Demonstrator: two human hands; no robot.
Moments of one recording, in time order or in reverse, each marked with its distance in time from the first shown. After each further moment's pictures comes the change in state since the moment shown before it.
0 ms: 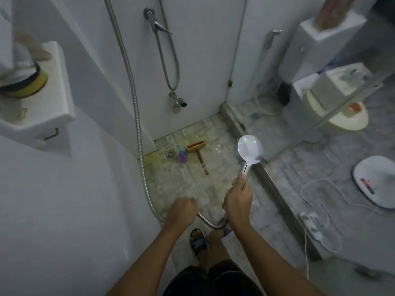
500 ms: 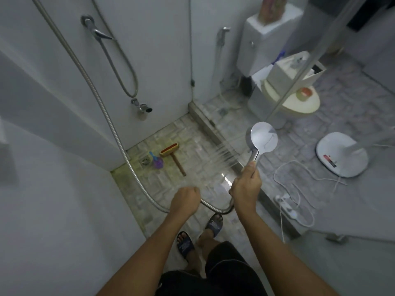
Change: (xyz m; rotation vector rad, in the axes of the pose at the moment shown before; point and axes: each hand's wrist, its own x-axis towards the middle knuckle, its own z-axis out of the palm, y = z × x) left_hand 0.004 0.095 0.052 0.332 -0.017 0.249; right_hand 0.046 -0.037 -0.091 0.209 0.204 -0.061
